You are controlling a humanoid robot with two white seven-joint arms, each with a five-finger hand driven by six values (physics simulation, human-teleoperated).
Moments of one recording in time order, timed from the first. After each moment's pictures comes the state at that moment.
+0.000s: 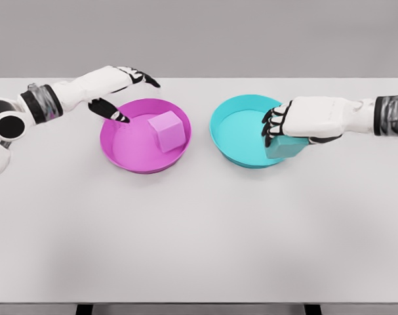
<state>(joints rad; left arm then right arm) -0.78 0.57 -0.62 -1.16 -0.29 -0.54 -0.41 -1.13 -0.99 1.24 -1.56 0.33 -0.61 0.31</state>
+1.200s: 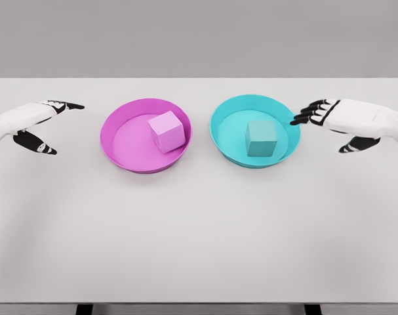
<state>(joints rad) -0.62 0.77 -0.54 -0.99 -0.25 -0.61 -0.41 -0.94 -1.08 1.15 -1.40 0.26 -0.61 0.16</state>
